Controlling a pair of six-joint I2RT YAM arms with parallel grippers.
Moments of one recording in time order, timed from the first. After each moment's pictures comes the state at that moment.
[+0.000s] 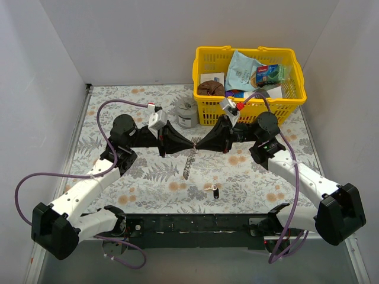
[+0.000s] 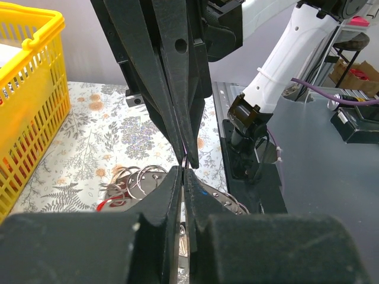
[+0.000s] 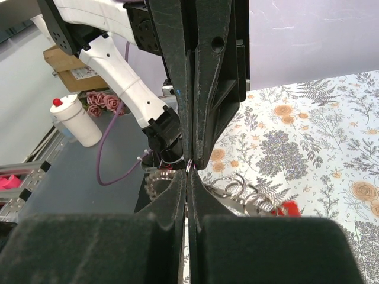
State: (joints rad) left arm -0.53 1.07 0.85 0.38 1.05 -0.22; right arm 0.57 1.21 0.84 0.68 -1.15 0.57
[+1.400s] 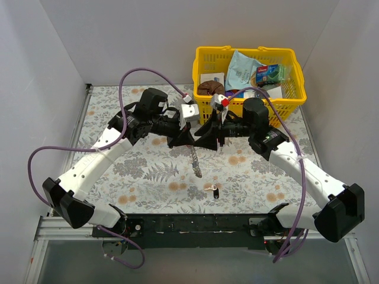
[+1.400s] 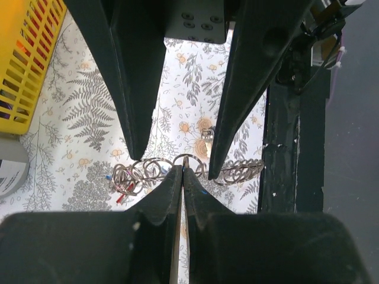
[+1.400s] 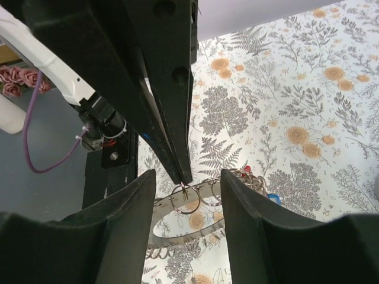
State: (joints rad) left arm -0.65 1.38 1.50 -0.80 0.71 0.40; right arm 0.60 1.22 1.07 -0.02 -0.92 0.09
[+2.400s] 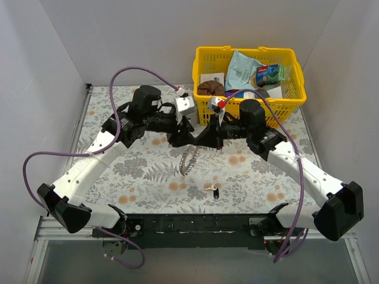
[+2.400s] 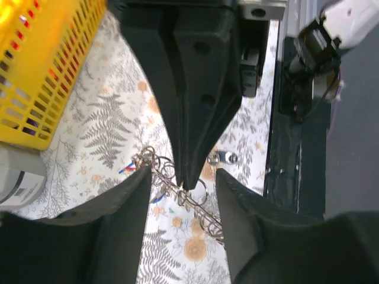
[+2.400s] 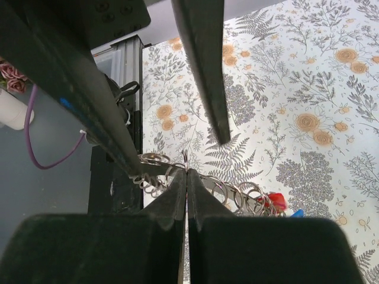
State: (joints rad) left arm -0.66 1.36 1.52 -0.74 0.68 0.33; right arm 0.62 1.25 1.07 -0.09 -0.91 0.07
